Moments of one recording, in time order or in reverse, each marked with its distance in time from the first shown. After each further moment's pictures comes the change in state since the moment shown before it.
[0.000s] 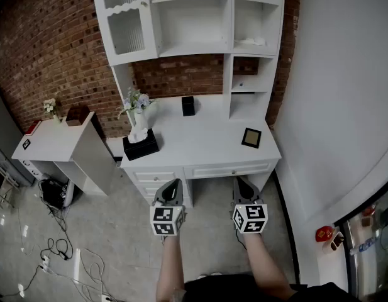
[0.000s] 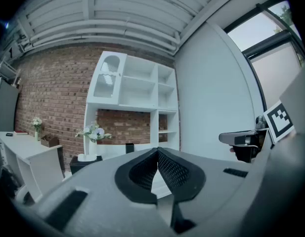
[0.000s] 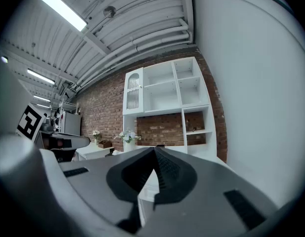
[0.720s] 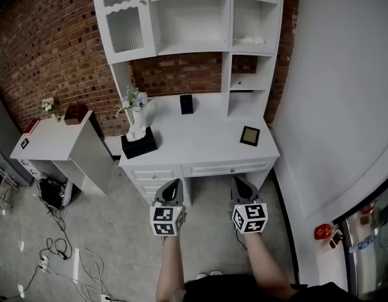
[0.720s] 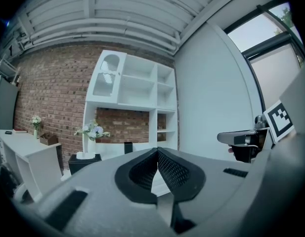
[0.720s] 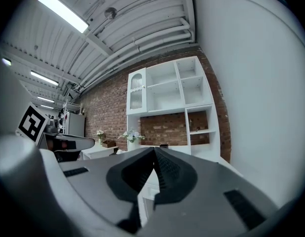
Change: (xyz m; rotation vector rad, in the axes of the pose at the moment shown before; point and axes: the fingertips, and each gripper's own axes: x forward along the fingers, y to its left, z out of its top) left arm -0.007 -0.004 -0.011 -0.008 0.023 -0.009; right arm -0.008 0.011 -0.002 0.001 0.003 0.037
